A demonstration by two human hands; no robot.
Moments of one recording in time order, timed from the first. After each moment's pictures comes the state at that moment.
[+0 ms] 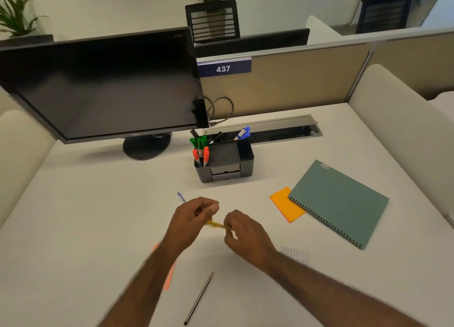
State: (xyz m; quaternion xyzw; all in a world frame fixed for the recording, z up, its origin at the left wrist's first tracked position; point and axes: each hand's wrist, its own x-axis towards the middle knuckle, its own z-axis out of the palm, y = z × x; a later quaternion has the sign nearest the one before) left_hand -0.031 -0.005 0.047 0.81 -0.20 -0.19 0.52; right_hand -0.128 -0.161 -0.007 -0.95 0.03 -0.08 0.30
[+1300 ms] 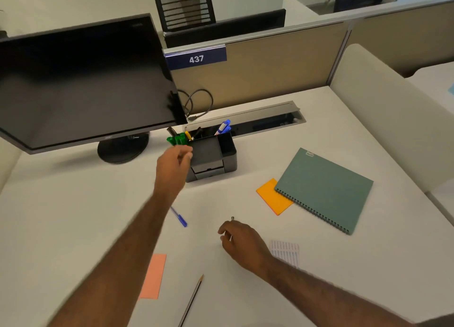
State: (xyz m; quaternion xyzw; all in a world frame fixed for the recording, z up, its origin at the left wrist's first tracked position) left_hand 0.082 -0.080 0.058 0.89 -0.23 0.00 0.39; right_hand -0.148 -0.172 -0.031 -0.91 0.14 0.02 0.40
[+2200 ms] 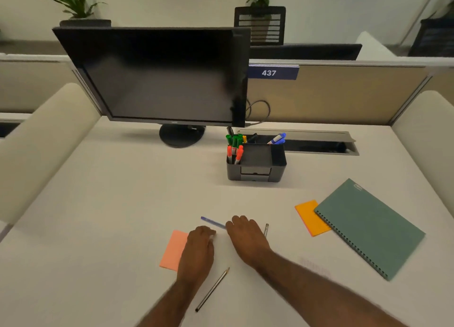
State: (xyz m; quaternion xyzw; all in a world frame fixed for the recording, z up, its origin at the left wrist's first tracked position) left_hand -0.087 0.059 -0.065 0.94 -0.15 -0.03 0.30; right_hand -0.097 -0.117 -0.033 -0.99 -0.11 0.04 0.03
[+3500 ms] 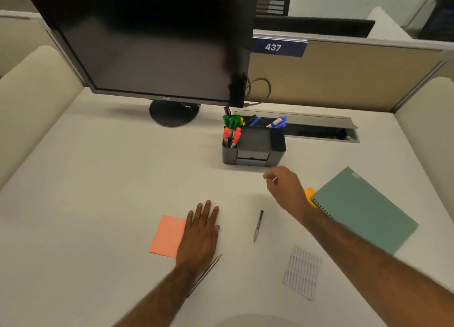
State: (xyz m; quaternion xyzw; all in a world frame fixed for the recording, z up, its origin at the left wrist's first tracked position) left_hand -0.085 0.041 -0.085 0.96 -0.23 -0.06 0.15; right_hand -0.048 -0.230 0.020 -0.93 0.14 -0.03 0.33
